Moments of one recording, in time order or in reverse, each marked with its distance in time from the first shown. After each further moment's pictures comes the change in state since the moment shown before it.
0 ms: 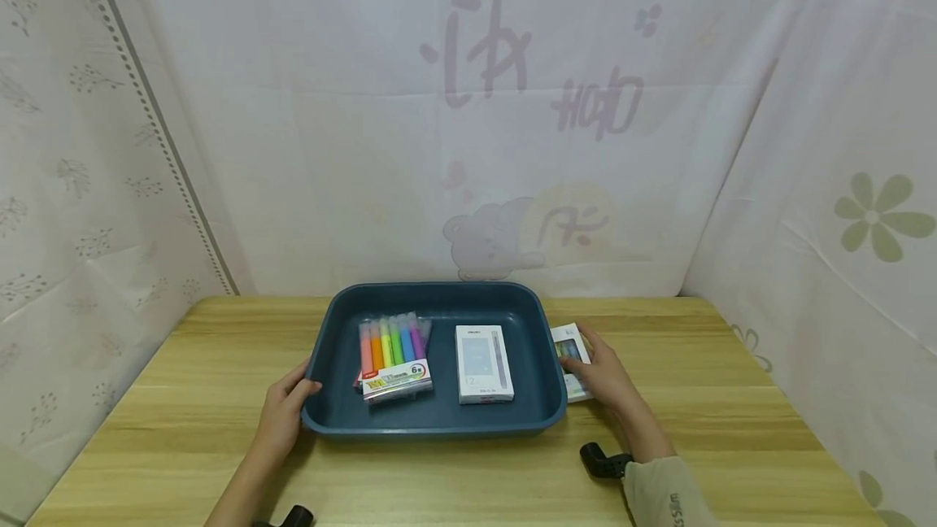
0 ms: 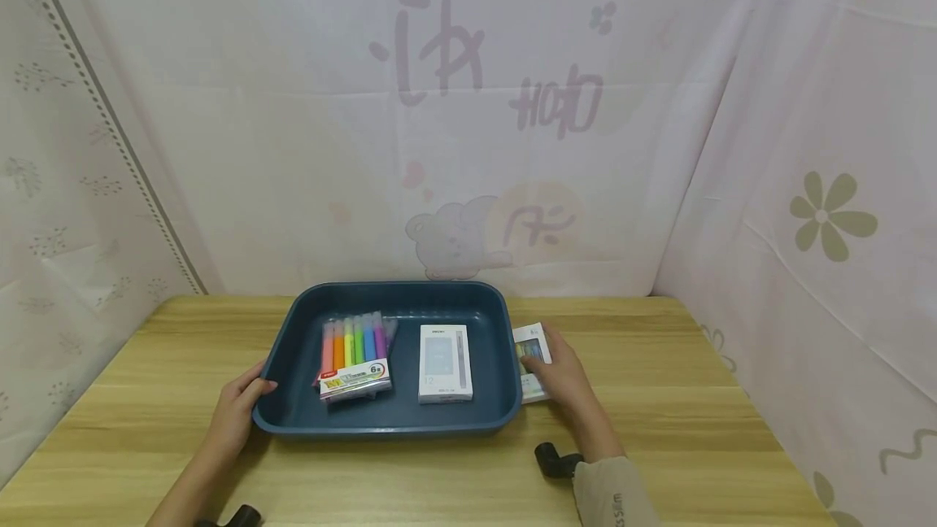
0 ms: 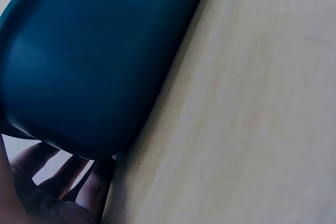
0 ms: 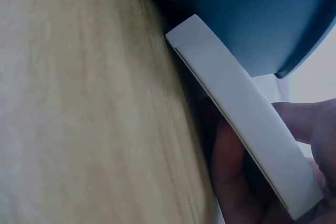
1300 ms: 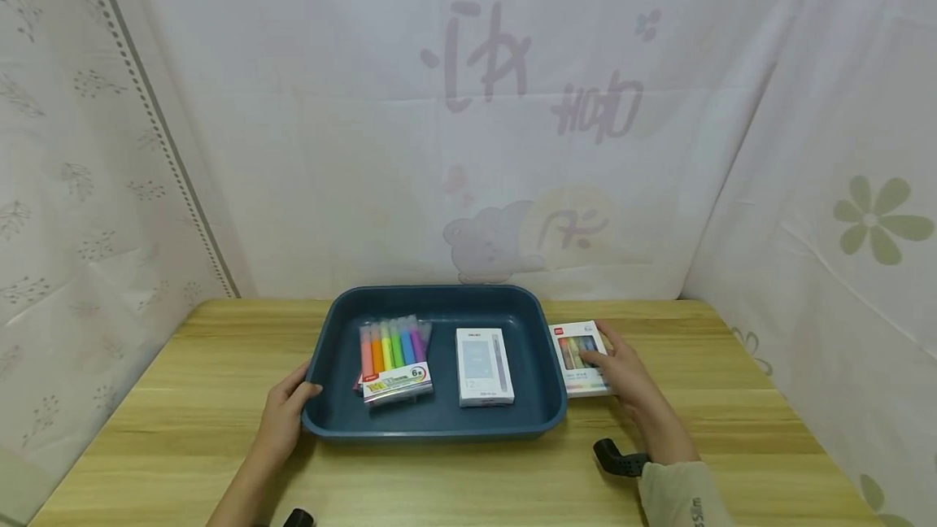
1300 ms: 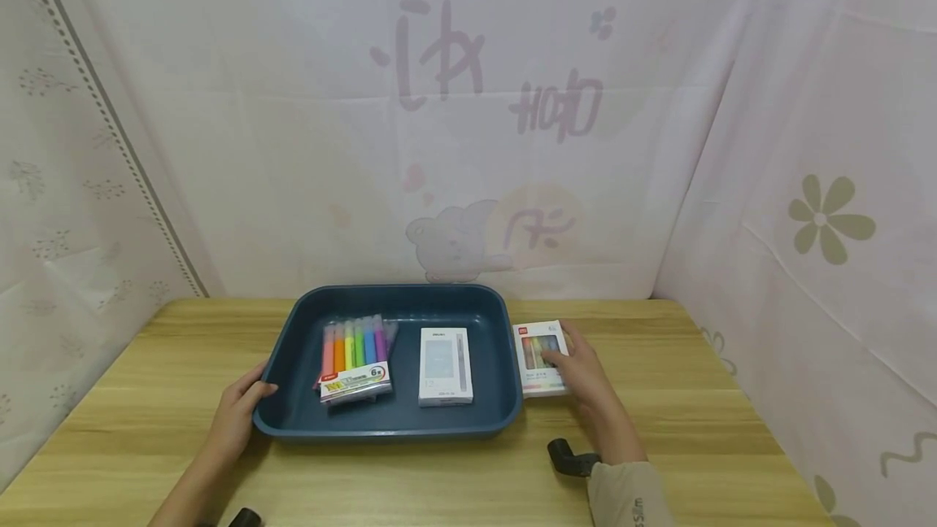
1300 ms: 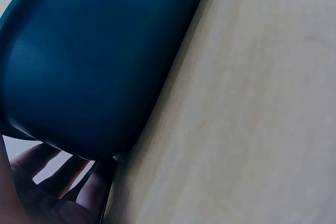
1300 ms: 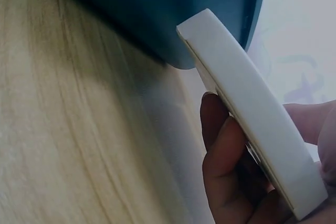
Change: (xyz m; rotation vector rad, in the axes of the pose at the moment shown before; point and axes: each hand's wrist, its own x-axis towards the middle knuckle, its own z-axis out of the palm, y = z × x) left_hand -0.001 0.002 0.001 -0.007 -0.004 -0.007; right_hand 0.001 0.001 -0.027 0.191 -0.004 0.079
